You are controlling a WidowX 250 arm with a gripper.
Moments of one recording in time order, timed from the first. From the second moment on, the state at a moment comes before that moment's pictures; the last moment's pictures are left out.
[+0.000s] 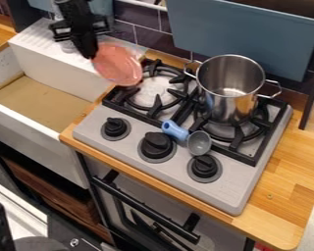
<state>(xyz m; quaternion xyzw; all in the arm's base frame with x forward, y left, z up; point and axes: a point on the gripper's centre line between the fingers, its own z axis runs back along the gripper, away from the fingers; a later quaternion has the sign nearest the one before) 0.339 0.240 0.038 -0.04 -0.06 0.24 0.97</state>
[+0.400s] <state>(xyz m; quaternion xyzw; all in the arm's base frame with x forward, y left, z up) 0.321 0.222 0.028 -0.09 -0.01 0.28 0.96</state>
